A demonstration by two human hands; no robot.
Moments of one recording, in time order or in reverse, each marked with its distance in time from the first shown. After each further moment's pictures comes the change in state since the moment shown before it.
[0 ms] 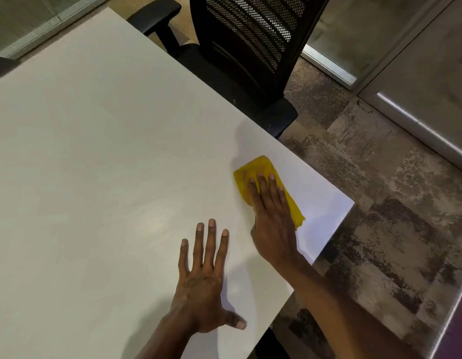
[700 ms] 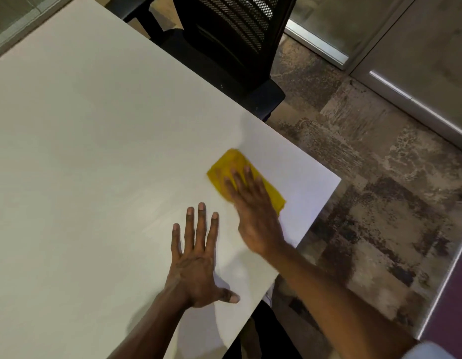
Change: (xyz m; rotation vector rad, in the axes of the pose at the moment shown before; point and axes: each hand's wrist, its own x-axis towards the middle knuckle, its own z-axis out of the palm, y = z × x) left_hand -0.002 0.003 -0.003 -0.034 -0.050 -0.027; right_hand -0.023 0.001 0.009 0.141 0.029 -0.171
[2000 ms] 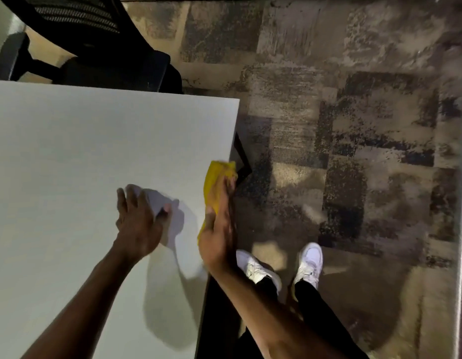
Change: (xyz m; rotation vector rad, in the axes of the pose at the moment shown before) left_hand 0.021 0.047 -0.035 0.124 0.116 -0.128; right_hand -0.138 -0.056 0.029 0.901 0.738 0.833
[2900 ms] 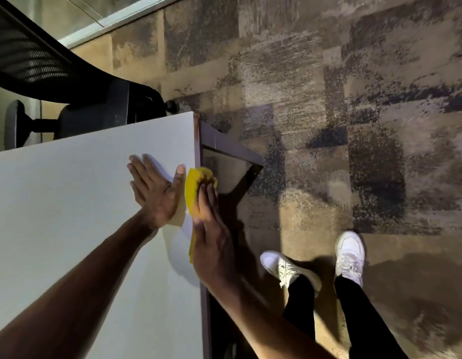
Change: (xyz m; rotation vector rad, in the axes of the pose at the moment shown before) left_hand 0.095 0.146 0.018 -0.010 0.131 -0.064; right_hand 0.052 0.012 -0.034 0.272 -0.161 0.118
